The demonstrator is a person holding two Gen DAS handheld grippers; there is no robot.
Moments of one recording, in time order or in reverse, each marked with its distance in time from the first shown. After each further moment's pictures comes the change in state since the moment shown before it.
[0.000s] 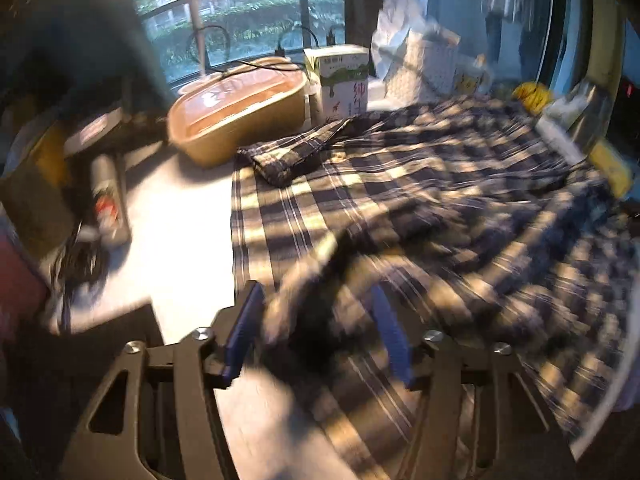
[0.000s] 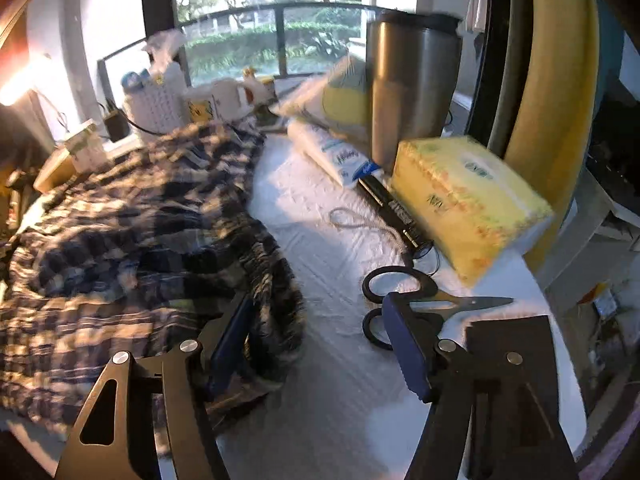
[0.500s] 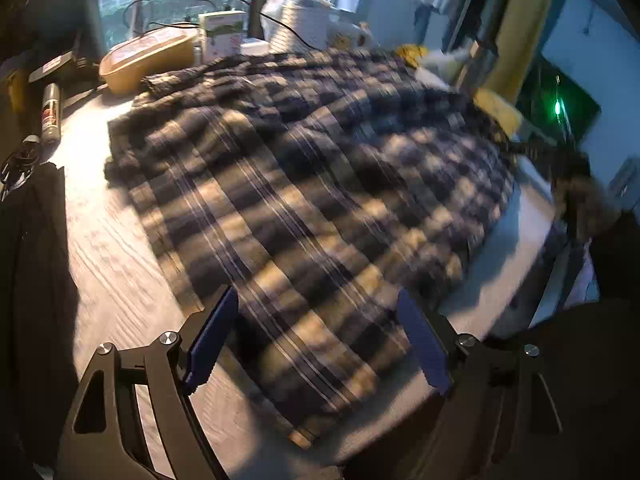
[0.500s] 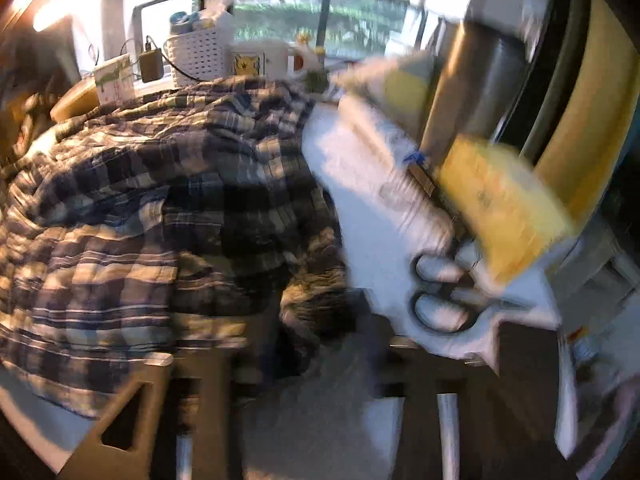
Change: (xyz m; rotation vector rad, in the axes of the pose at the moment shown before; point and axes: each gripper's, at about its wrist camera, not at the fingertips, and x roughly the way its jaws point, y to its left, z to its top) left arm -0.055 -0.091 -0.112 0.057 0.067 -0.259; right arm 0.016 0.027 -0.015 -0.142 0.092 0.023
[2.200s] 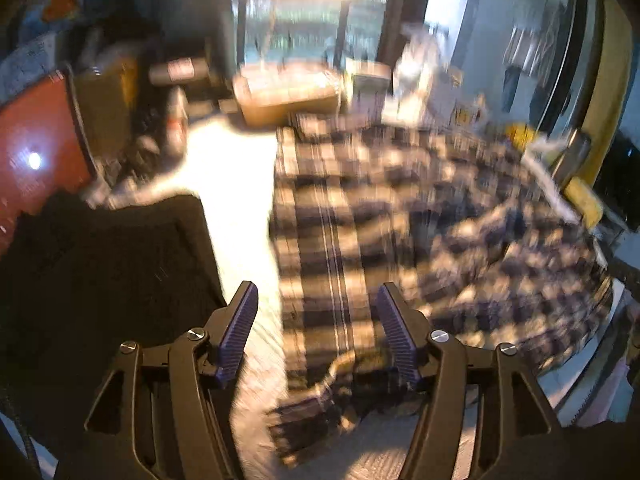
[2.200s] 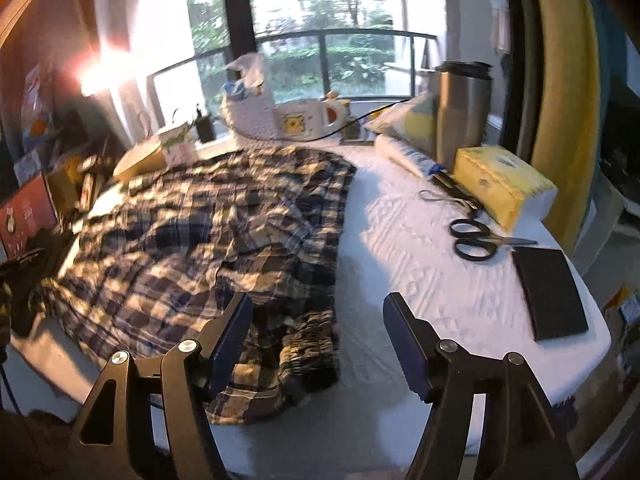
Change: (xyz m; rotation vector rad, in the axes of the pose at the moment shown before) left arm -0.021 0.103 0.031 -0.221 -0.115 0.228; right arm -0.089 0.055 -0.045 0.100 -0.164 0.103
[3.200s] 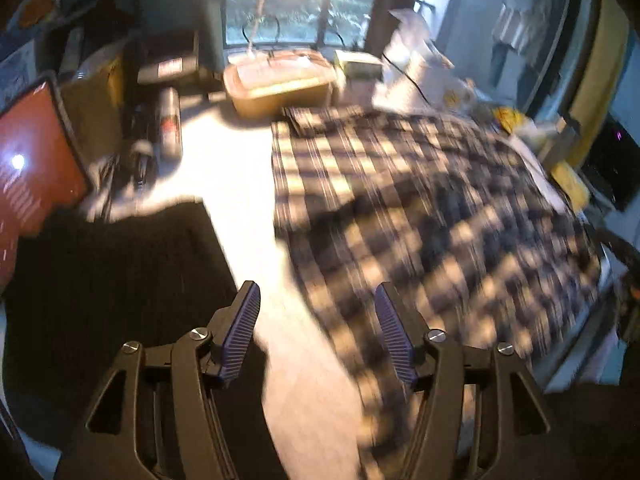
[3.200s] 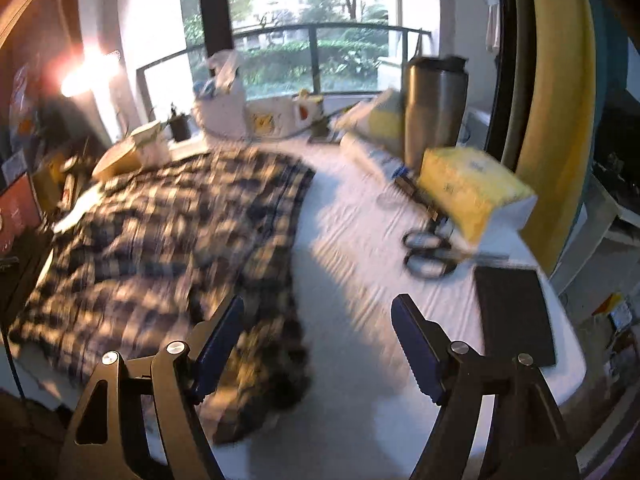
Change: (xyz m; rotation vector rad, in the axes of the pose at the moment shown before) left arm -0.007 0.030 0.040 0.032 0.048 -0.058; right arm 0.003 -0.058 0.025 0.004 0.000 -0.043
